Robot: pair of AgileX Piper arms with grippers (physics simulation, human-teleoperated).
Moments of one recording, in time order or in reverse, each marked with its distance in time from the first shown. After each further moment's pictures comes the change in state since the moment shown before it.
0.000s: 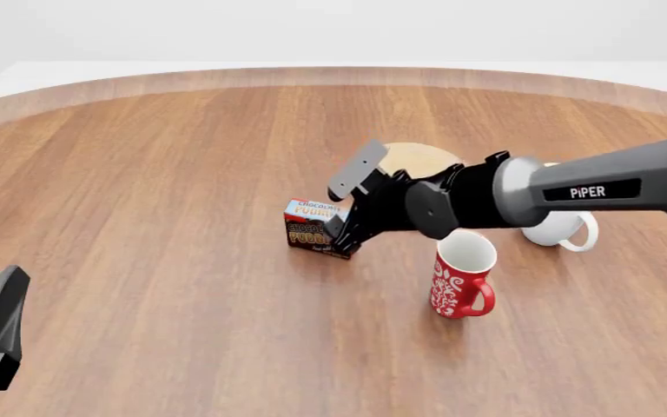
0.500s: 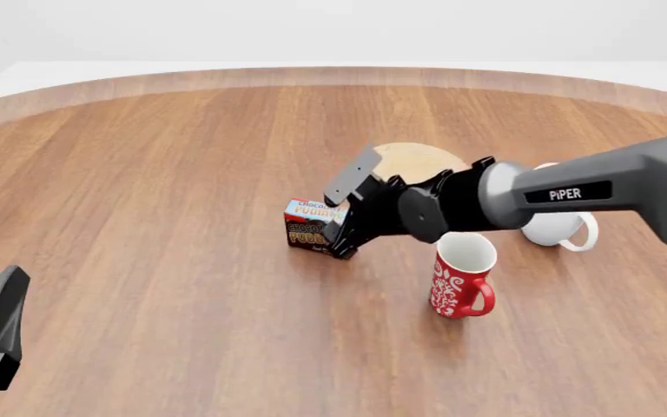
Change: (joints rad) left arm 0.000 0.000 0.000 0.000 0.000; right arm 0.002 0.050 -0.024 -0.011 -0.006
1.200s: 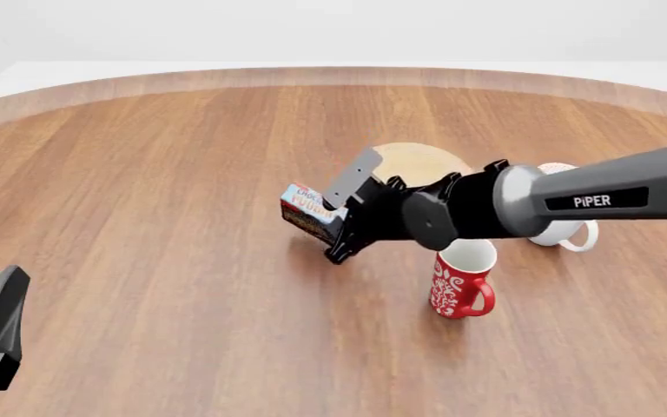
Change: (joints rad) left arm 0.000 0.000 0.000 0.000 0.000; right arm 0.031 -0.070 0.063 -0.015 0.015
